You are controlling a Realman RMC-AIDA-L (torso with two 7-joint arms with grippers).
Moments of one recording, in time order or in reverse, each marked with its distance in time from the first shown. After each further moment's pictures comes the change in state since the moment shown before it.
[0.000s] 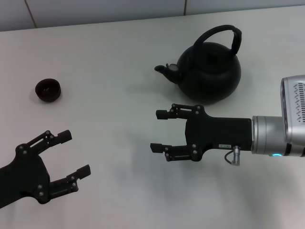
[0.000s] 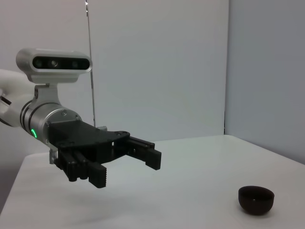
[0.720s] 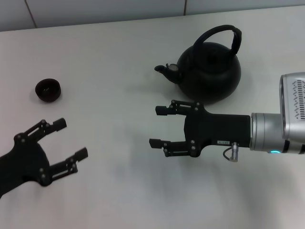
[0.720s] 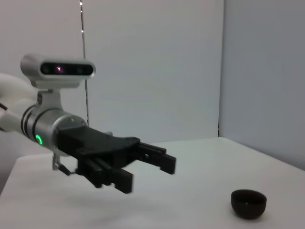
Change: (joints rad) left arm -0.009 -0.010 -0.016 -0.008 -0.021 -0.069 0.000; right arm 0.006 0.001 -0.001 0.000 0.015 0.015 -0.002
